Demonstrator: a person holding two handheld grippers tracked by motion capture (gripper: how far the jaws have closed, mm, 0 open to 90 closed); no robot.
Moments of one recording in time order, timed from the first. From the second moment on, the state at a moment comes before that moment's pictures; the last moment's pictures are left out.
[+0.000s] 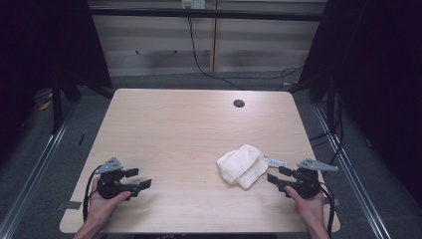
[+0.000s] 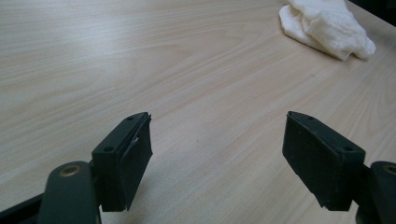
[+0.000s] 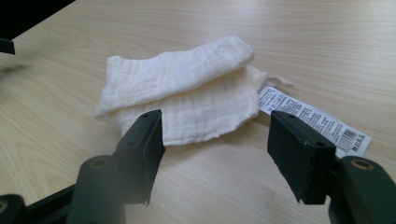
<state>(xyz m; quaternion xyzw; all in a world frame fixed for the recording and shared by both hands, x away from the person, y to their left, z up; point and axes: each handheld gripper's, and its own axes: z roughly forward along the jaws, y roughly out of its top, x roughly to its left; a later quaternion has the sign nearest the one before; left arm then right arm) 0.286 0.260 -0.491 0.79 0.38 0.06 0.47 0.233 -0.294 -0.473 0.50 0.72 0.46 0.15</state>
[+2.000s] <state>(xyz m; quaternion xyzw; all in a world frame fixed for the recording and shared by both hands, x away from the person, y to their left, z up) 0.283 0.257 -0.488 0.80 0.37 0.06 0.47 0.323 -0.204 -0.494 0.41 0.84 0.36 0.07</state>
